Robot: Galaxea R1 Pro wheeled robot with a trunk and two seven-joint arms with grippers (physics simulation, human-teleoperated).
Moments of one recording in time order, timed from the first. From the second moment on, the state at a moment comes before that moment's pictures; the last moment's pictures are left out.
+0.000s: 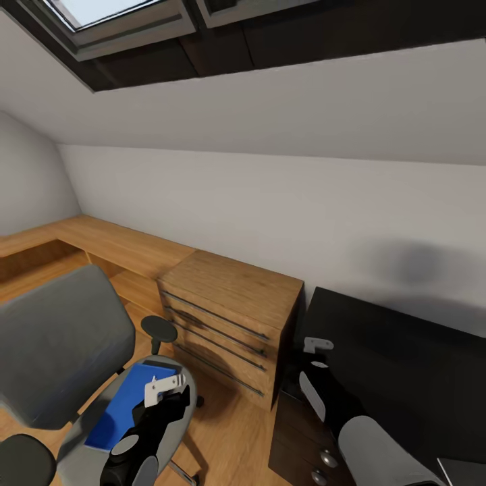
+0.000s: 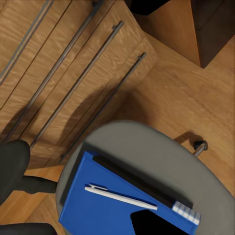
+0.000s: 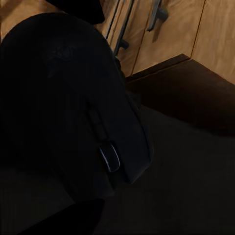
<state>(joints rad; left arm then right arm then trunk) -0.04 -0.02 -0.25 -1.60 0.38 0.48 0.50 -0.67 0.10 0.10 -0.57 -0.18 0.20 -0.29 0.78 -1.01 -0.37</state>
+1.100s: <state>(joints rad) -0.04 -0.02 -0.25 -1.60 0.39 0.48 0.50 -0.51 0.06 0.05 -1.18 -0.23 0.49 -0.29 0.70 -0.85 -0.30</state>
